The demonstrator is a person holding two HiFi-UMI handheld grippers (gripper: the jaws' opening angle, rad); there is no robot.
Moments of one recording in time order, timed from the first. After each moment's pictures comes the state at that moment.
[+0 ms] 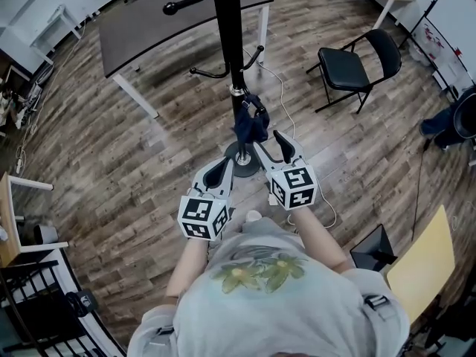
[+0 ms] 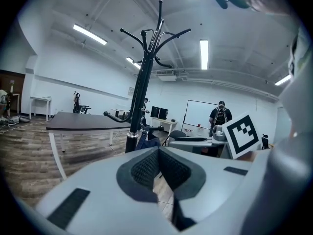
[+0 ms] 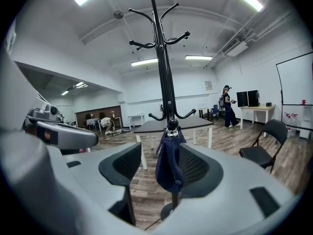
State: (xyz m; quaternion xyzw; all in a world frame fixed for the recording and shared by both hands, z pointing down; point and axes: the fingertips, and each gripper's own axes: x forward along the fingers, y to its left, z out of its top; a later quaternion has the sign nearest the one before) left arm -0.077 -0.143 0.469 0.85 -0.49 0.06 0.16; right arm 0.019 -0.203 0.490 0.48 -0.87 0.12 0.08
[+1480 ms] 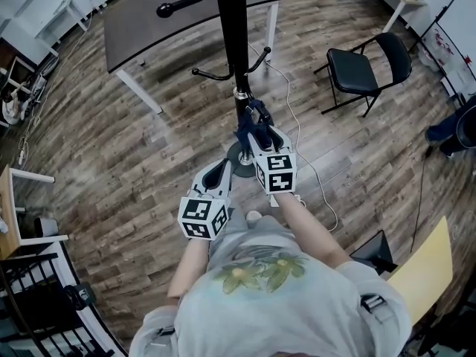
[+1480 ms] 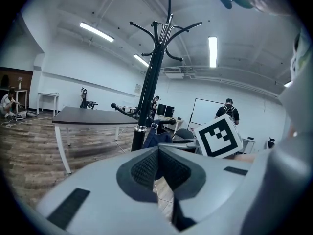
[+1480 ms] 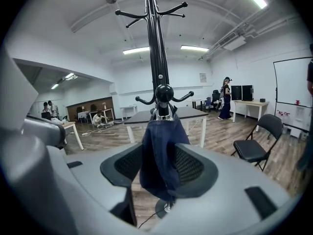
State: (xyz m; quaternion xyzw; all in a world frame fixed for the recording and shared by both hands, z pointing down) left arm -0.088 -0.165 0.497 0.83 -0.52 0.07 0.19; right arm 0.000 -0.265 0.550 0.51 -0.84 0.15 0.14
